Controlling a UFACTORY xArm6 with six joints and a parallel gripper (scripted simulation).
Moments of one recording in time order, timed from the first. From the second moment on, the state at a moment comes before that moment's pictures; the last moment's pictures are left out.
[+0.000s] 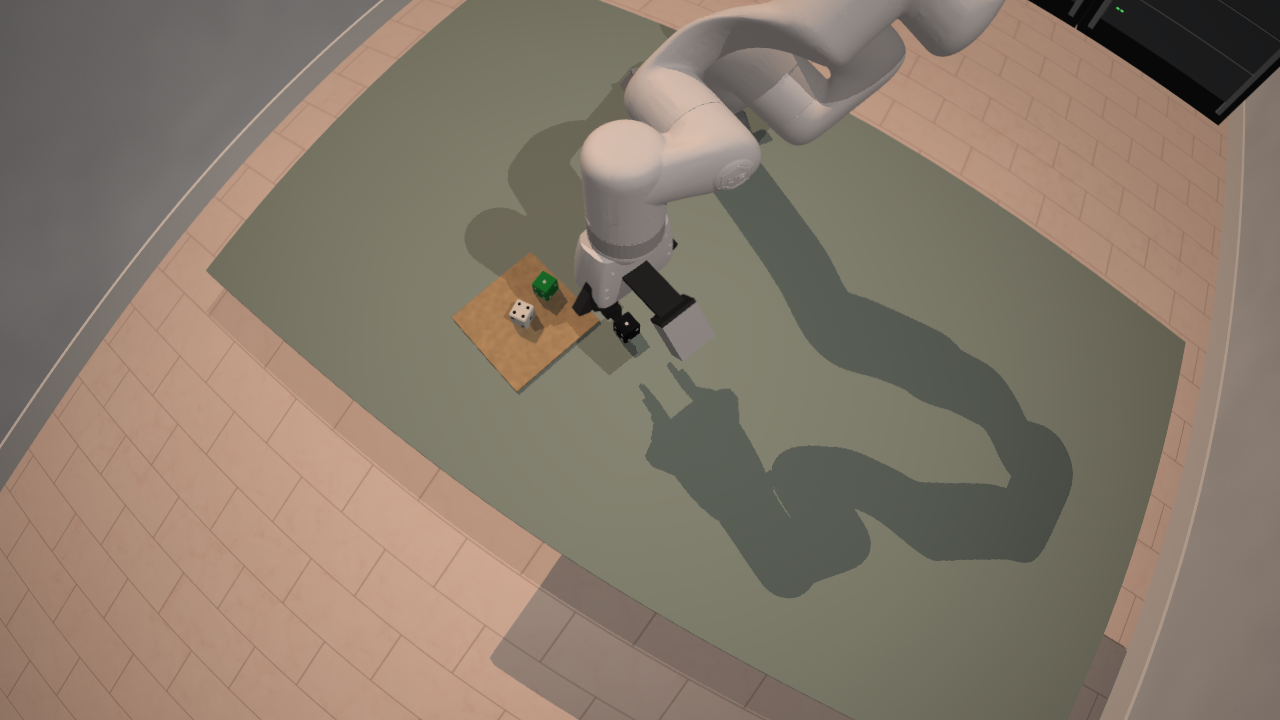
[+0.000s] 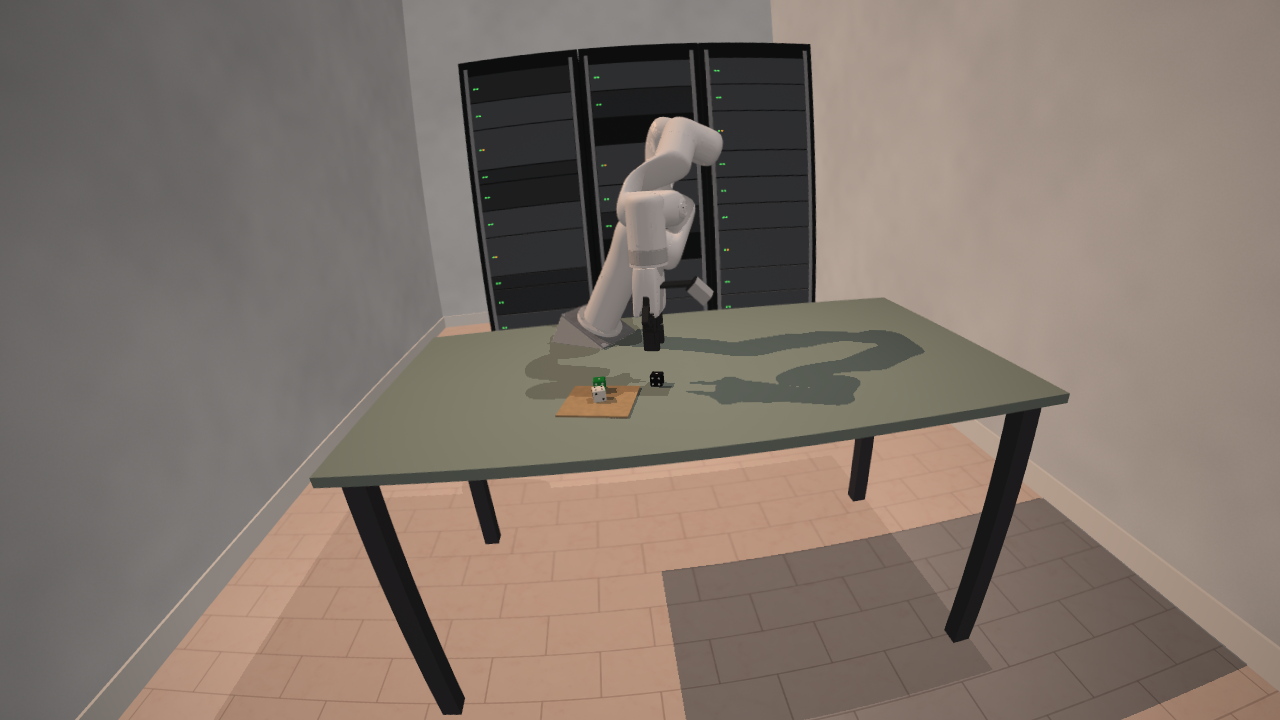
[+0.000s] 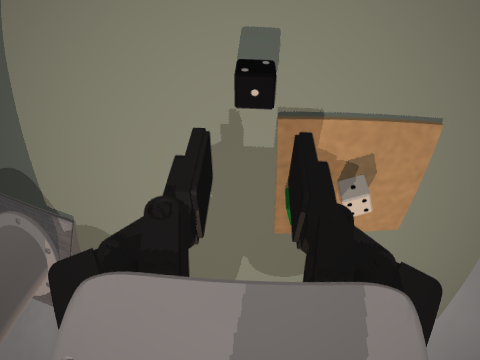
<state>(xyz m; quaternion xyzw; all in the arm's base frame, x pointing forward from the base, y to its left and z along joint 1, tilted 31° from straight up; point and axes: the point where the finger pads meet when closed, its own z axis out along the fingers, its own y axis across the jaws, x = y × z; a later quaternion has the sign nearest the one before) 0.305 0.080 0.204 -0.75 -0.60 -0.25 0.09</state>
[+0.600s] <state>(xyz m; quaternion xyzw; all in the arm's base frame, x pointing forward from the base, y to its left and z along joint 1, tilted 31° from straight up) 0.306 0.081 0.202 -0.75 -0.60 -0.25 0.09</state>
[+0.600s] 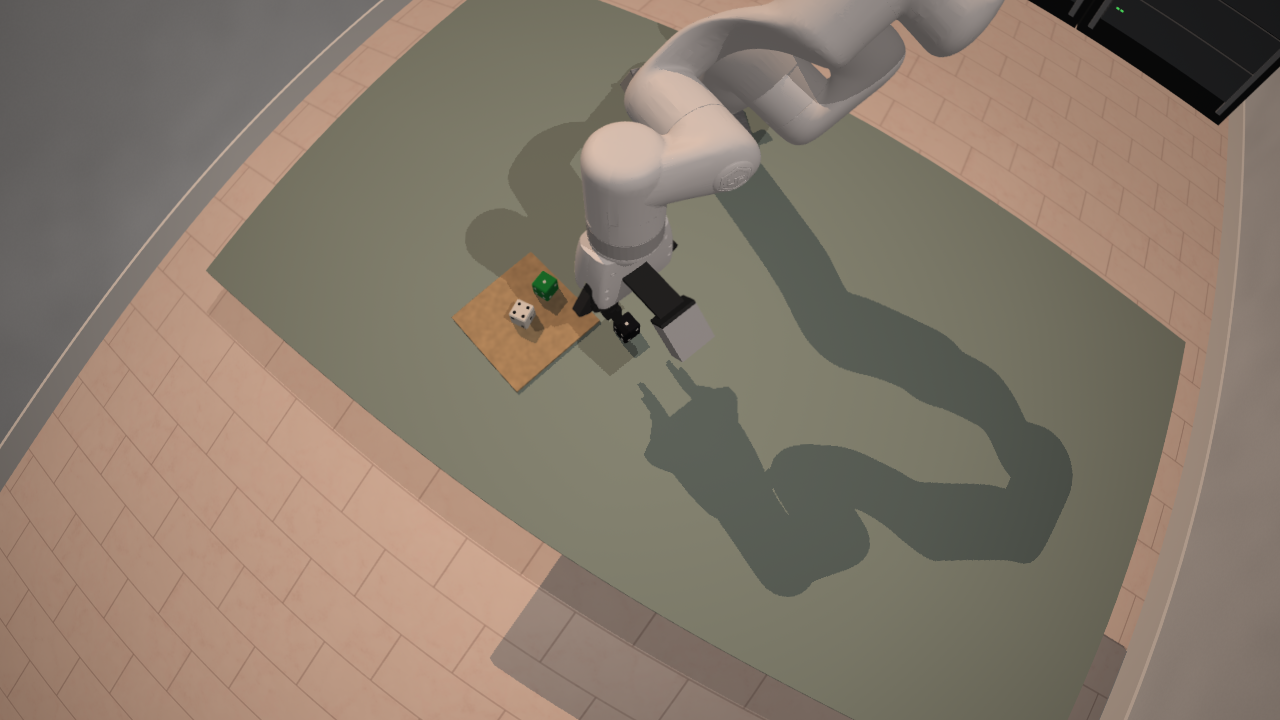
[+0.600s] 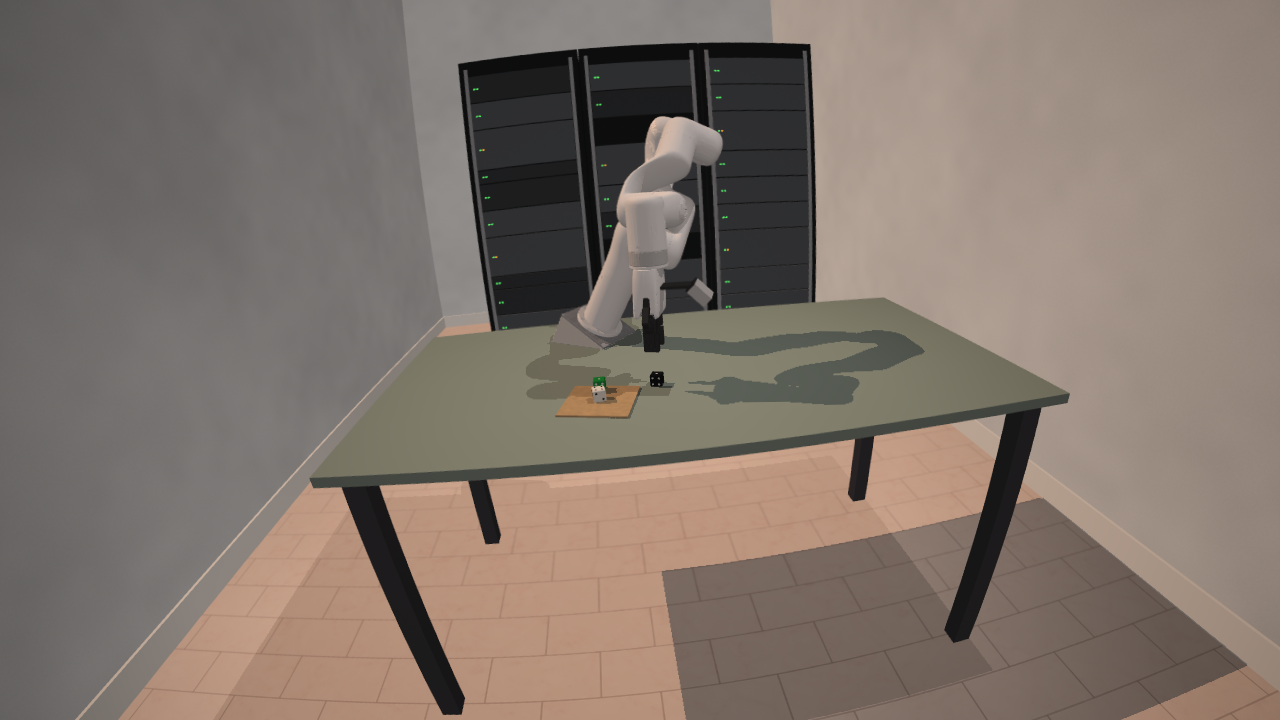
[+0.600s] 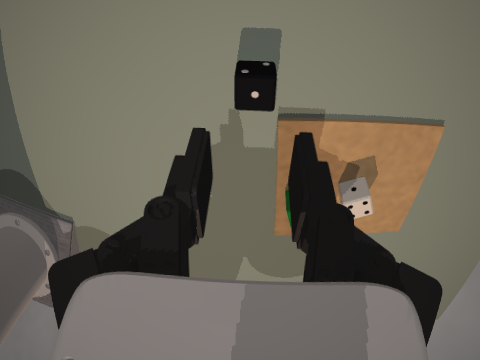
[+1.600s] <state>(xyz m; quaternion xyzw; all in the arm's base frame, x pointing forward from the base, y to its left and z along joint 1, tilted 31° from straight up) 0.314 0.096 0.172 -0.75 -0.60 -0.25 0.09</state>
